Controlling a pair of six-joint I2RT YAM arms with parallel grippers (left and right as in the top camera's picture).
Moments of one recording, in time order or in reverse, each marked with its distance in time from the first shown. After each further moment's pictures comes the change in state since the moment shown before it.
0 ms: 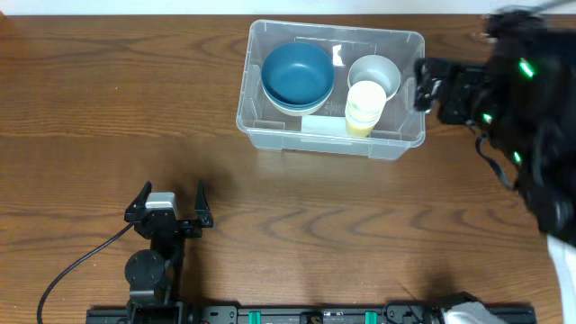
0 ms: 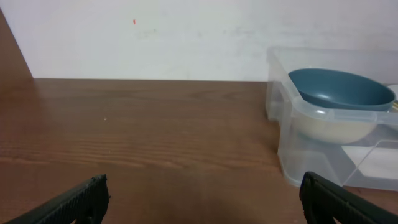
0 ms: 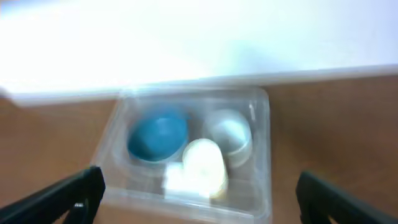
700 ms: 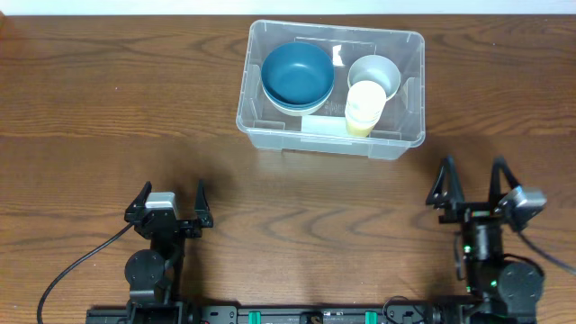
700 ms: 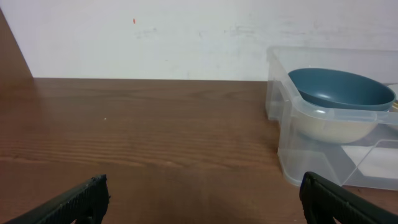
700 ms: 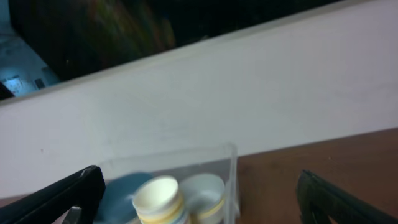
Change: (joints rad) left arm 0.000 0.001 0.002 -0.004 0.000 0.000; right arm -0.237 -1.040 -1.509 1.080 -0.101 -0.019
